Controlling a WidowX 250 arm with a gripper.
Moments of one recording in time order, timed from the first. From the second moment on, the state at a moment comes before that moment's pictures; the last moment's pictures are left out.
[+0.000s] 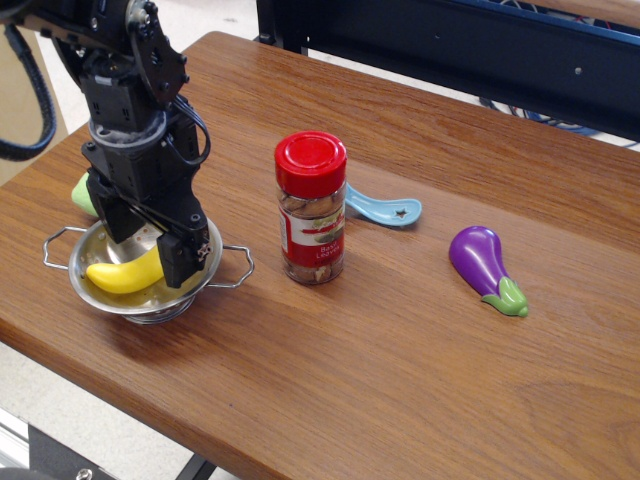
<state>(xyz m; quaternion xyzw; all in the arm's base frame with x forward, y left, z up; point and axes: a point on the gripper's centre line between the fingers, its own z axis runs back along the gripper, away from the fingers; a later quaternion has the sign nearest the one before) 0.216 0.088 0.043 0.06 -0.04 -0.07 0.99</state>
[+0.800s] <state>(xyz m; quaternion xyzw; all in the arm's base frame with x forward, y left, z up) 0.218 0.088 0.017 0.08 -0.02 -0.06 0.99</state>
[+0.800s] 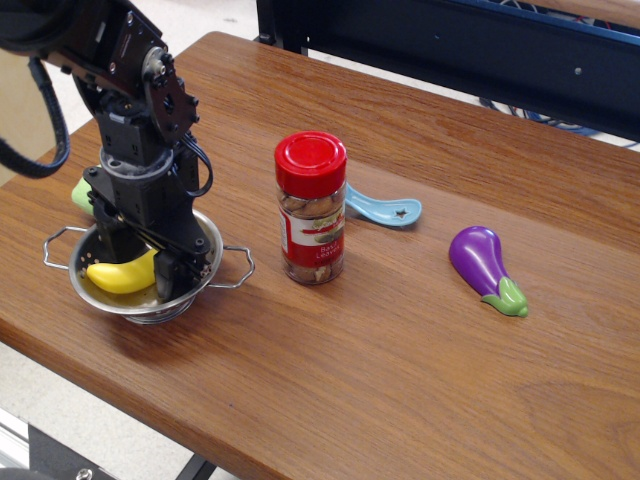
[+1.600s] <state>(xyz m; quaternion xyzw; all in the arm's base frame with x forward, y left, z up) 0.203 0.039 0.075 0.05 -0.06 0.01 1.00</state>
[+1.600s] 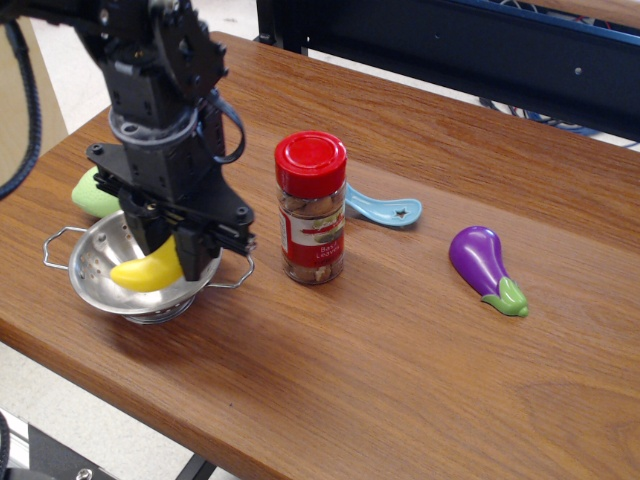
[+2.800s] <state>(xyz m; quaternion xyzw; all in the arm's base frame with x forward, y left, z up) 0.250 -0.122 0.023 -0.01 -0.05 -0.06 1.00</state>
